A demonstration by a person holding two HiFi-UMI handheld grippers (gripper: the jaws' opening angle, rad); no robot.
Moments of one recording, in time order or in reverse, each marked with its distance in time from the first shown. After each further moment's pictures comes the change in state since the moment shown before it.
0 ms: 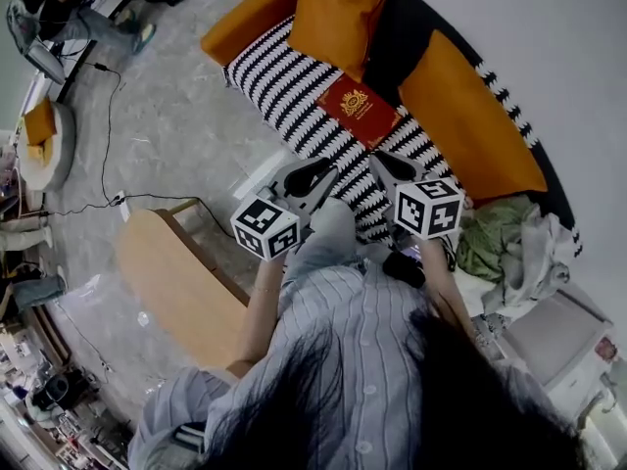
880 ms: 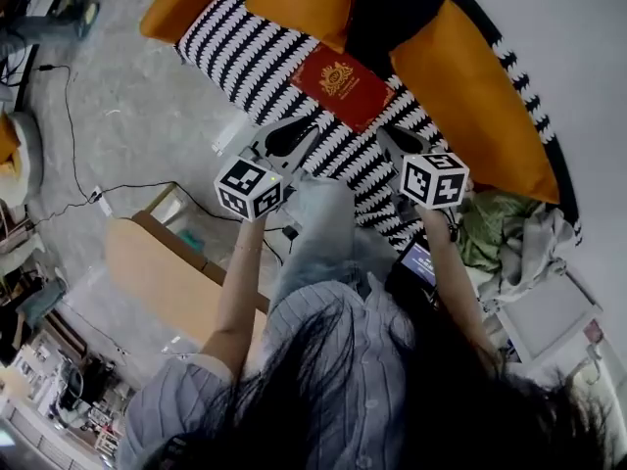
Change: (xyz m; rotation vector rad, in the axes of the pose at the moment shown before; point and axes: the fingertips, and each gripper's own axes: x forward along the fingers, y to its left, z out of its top) left arm 0.120 0.153 -0.055 -0.031 0.137 -0.039; right arm 0.104 -0.154 -0.029 0.161 0.132 -0.137
